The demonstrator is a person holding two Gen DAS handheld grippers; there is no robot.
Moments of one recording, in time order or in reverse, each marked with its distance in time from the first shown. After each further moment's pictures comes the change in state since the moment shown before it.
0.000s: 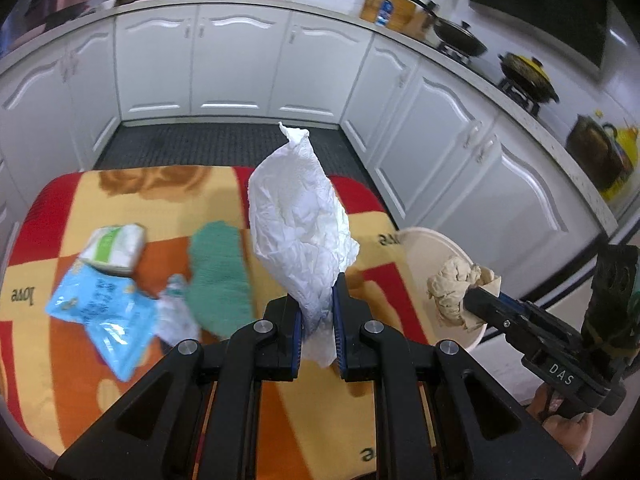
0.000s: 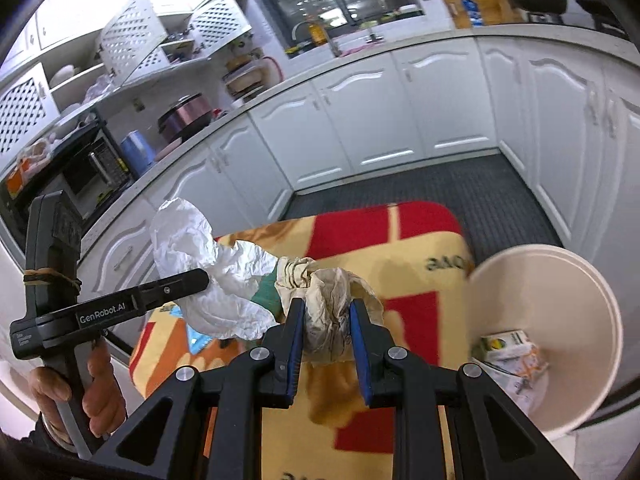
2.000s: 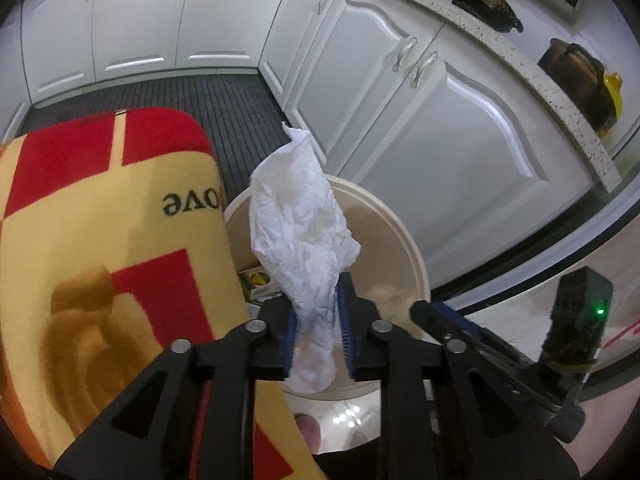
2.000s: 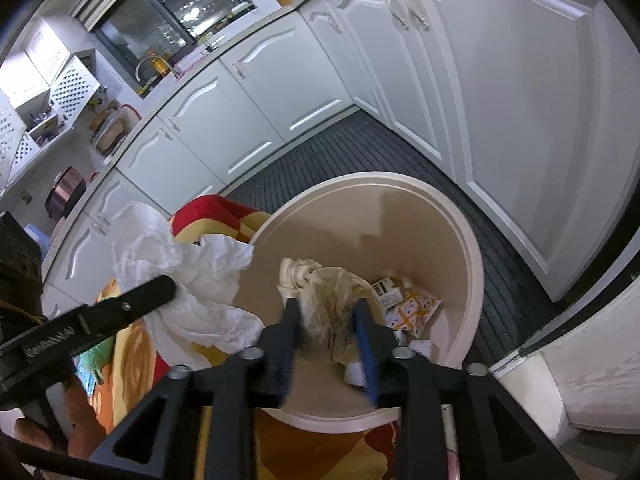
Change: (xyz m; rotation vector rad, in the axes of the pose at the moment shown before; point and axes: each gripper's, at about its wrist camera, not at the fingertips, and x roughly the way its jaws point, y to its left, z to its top) left arm 0.158 -0.149 -0.007 0.076 0.194 -0.178; right arm -0.030 -0.178 -0.046 0.385 0.011 -0.281
